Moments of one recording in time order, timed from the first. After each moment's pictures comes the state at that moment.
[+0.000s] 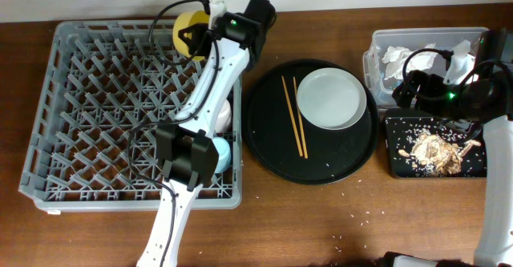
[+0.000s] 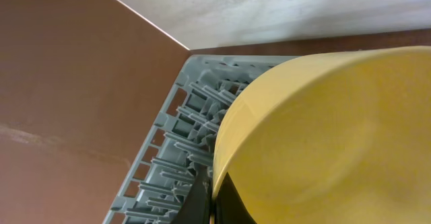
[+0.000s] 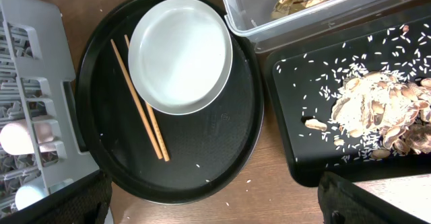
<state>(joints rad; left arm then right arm) -0.46 2.58 2.66 -1.39 -1.24 -0.46 -0.27 1.46 1.60 -1.29 -0.28 0.15</state>
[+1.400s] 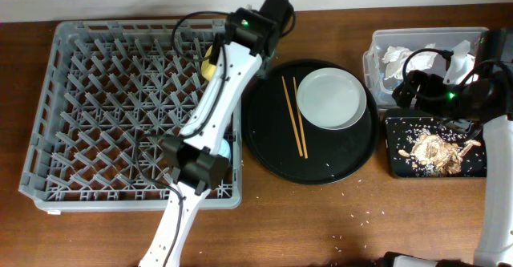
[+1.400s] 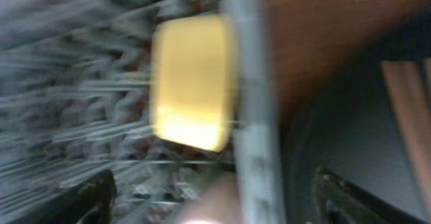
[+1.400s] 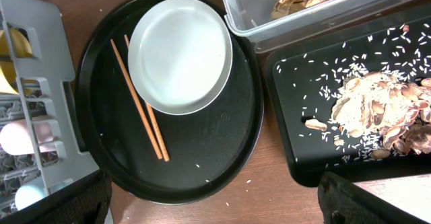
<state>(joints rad) -0.53 2.59 2.94 -1.63 -0.44 -0.25 -0.27 1.46 1.60 -1.29 -0.28 0.15</state>
